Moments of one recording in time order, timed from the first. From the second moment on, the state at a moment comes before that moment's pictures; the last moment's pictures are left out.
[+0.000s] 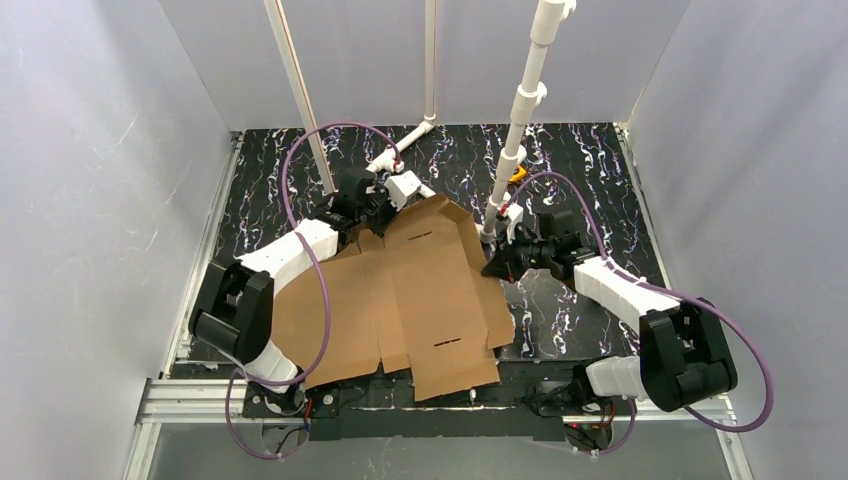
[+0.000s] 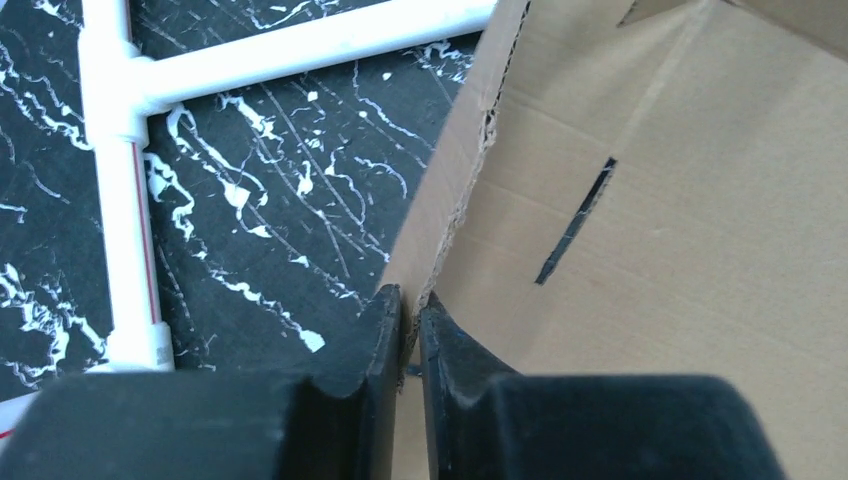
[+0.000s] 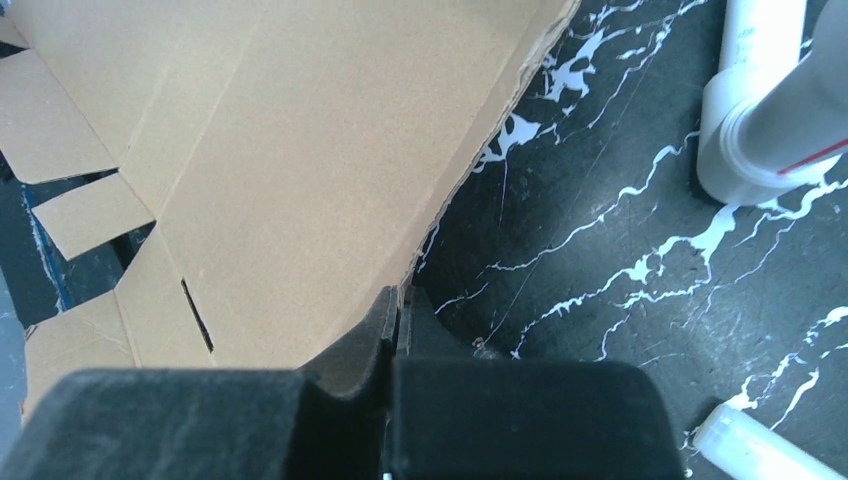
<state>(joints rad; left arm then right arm) -0.47 1.58 1.04 -0.11 0.23 0.42 0.35 1.30 0.66 -0.10 -0.73 -0.14</state>
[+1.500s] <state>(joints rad) -0.67 1.28 1.22 -0.34 0.03 0.88 0.28 1.31 1.03 -0.29 -0.79 -0.29</state>
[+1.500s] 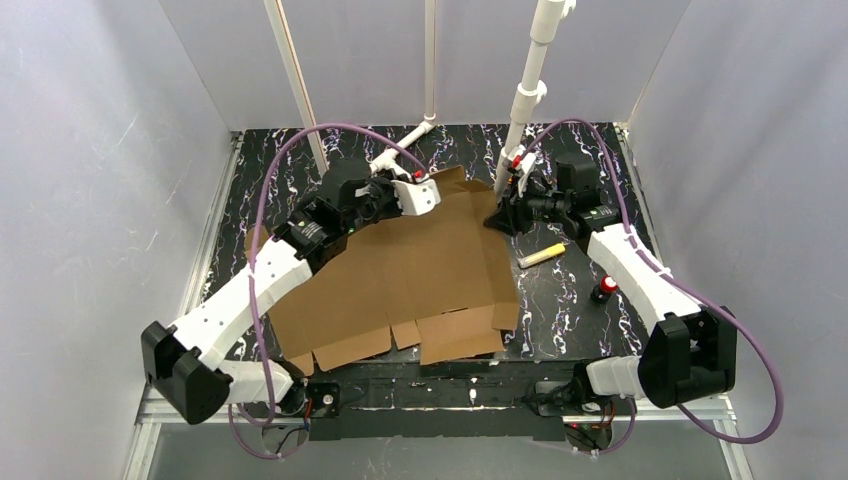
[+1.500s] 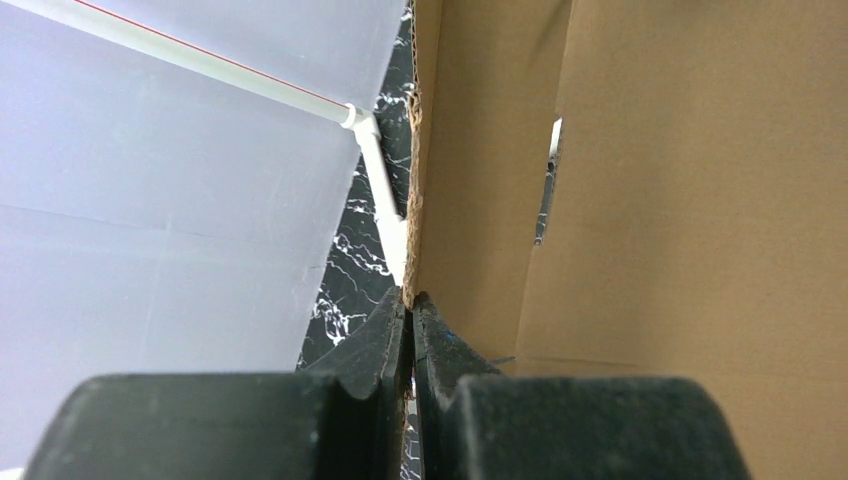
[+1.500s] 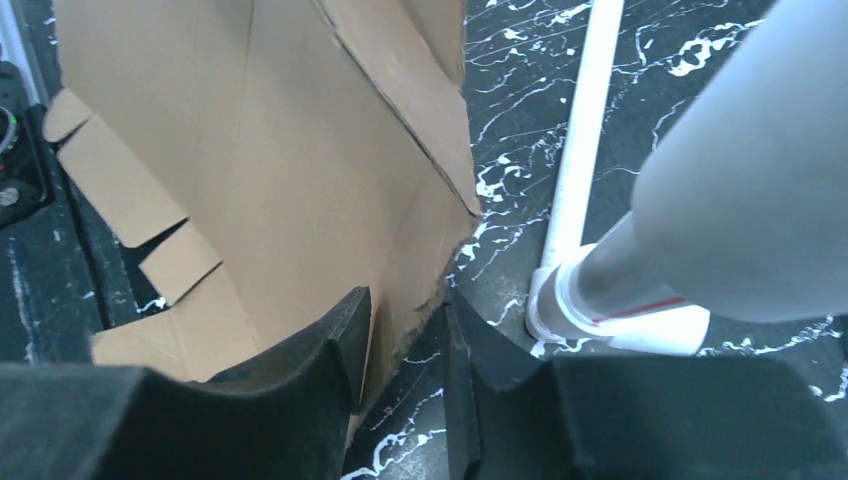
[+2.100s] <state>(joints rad) -0.70 1.20 1.27 -0.35 0.13 0.74 0.23 1.25 0.90 -0.13 -0.82 -0.19</state>
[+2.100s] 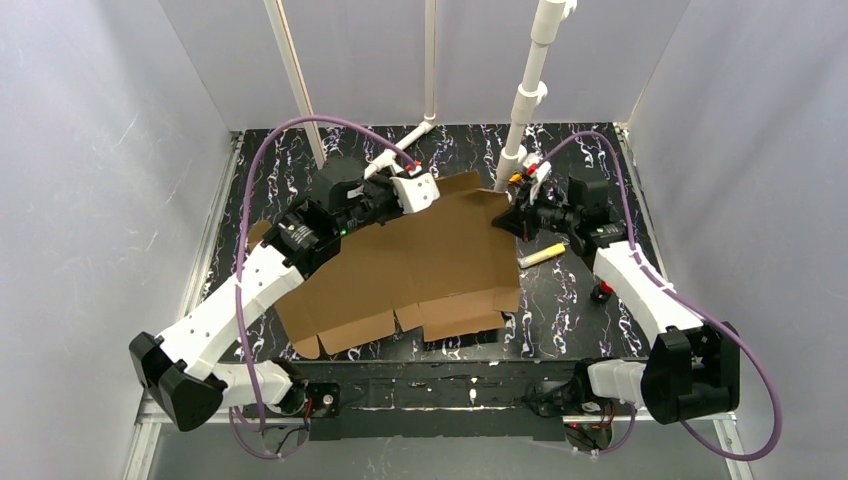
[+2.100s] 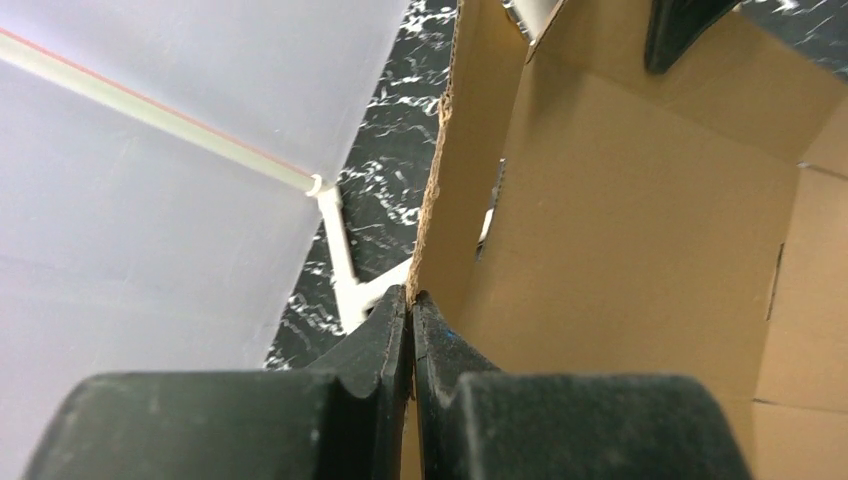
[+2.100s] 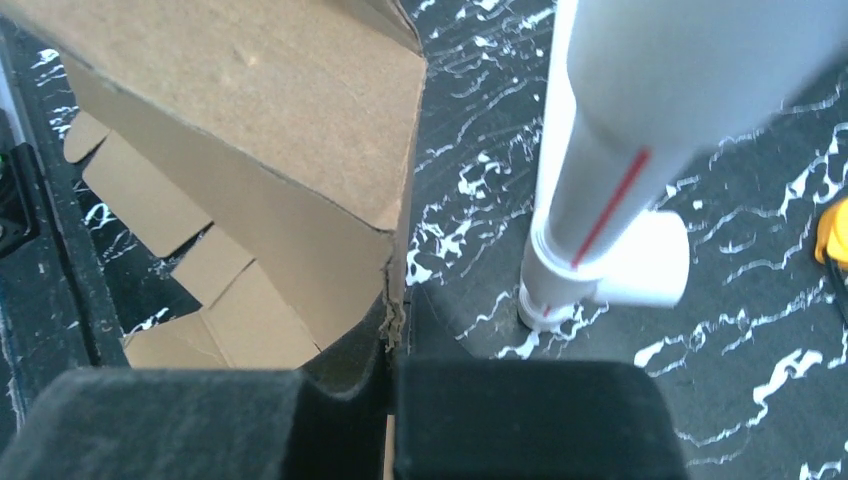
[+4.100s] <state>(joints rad) -0.47 0.37 0.63 -0.70 -0.21 -0.54 -0.12 1.06 0.81 -0.30 -0.97 -0.24</state>
